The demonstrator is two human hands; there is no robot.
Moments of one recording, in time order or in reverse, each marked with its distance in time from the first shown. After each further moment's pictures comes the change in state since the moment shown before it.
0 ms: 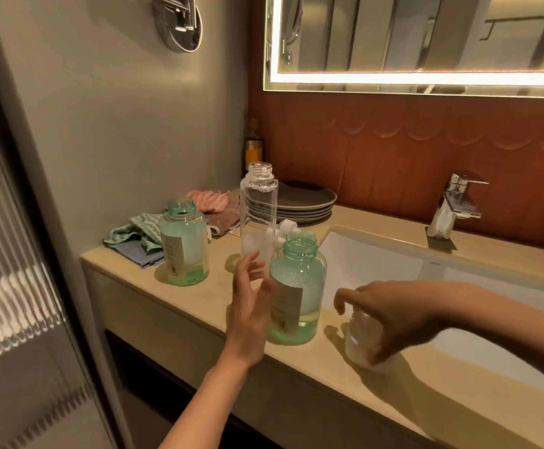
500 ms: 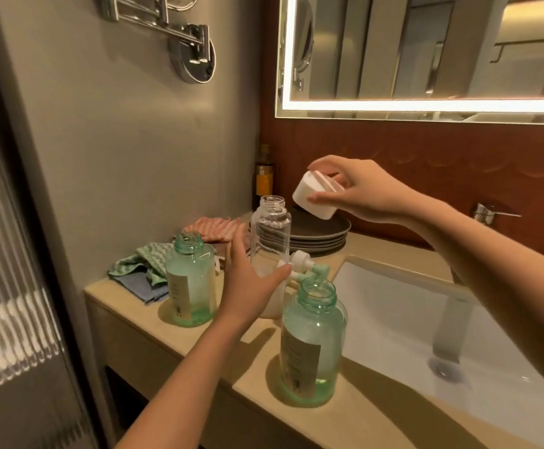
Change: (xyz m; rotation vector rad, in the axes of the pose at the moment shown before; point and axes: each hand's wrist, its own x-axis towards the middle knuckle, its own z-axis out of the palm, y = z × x) left_hand 0.097 0.025 -0.017 0.306 0.065 0.018; right_hand 0.064 0.030 -0.140 0.412 0.896 -0.190
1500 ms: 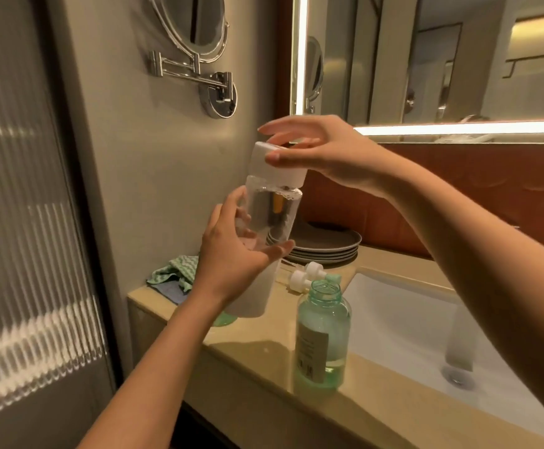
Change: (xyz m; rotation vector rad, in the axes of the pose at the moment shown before) left_hand -0.025 0.088 -0.075 0.181 0.108 0.250; right_hand -0.003 -0.097 -0.049 0.402 0.007 -0.194
